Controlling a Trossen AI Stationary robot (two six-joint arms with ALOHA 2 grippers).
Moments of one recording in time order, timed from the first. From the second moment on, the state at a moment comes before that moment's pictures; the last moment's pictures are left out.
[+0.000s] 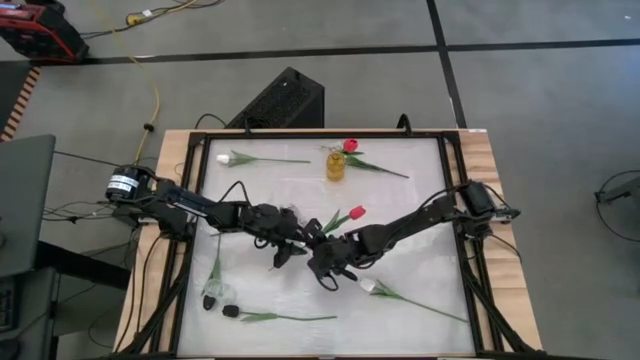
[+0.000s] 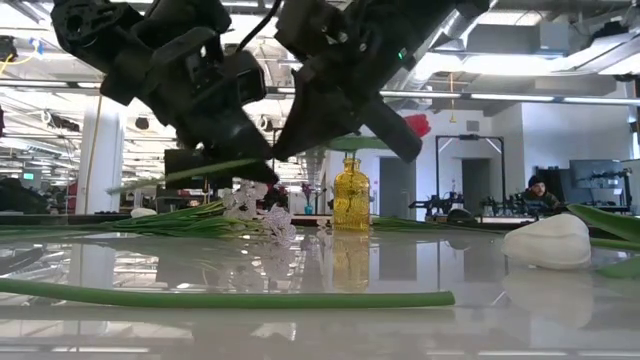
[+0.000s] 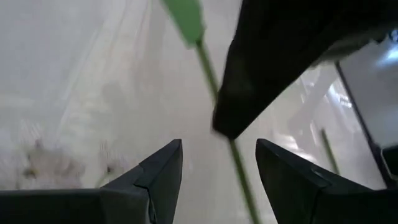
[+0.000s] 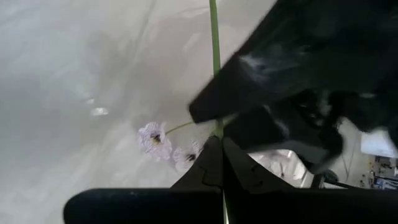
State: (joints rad) left arm -0.07 1.54 0.58 0.42 0.16 -0.42; right arm 0.29 1.97 1.37 -0.22 0.47 -0.79
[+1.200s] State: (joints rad) left arm -0.11 1.54 0.58 0.40 0.14 -0.33; right arm 0.31 1.96 1.37 -0.25 0.48 -0.77
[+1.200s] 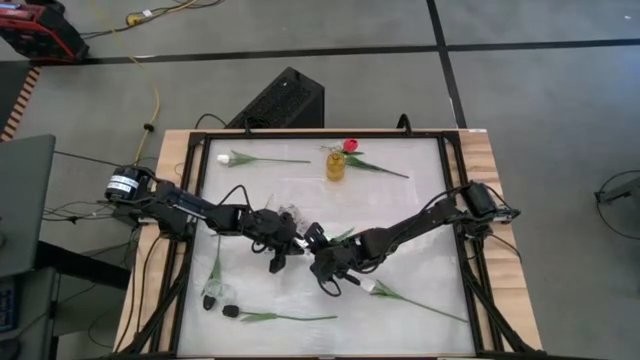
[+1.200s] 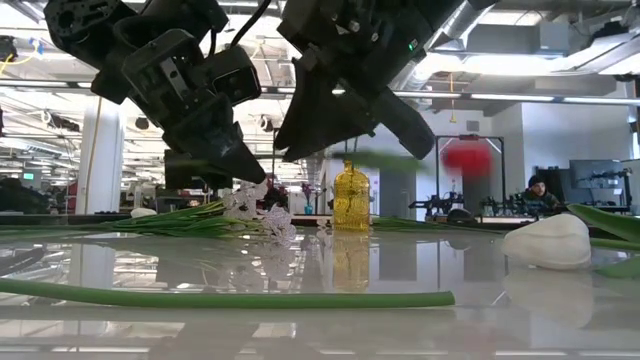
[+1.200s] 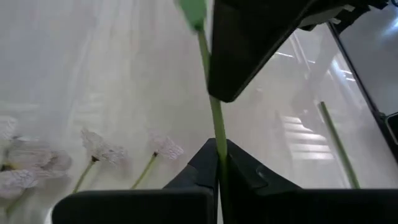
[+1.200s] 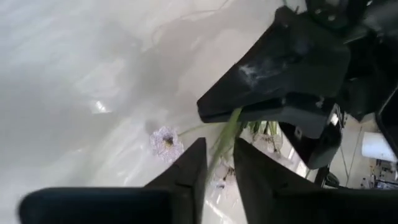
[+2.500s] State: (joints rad) left arm -0.01 1.19 0.53 0.49 -0.28 -0.10; right arm 0.38 1.57 0.83 0.25 0.21 0.01
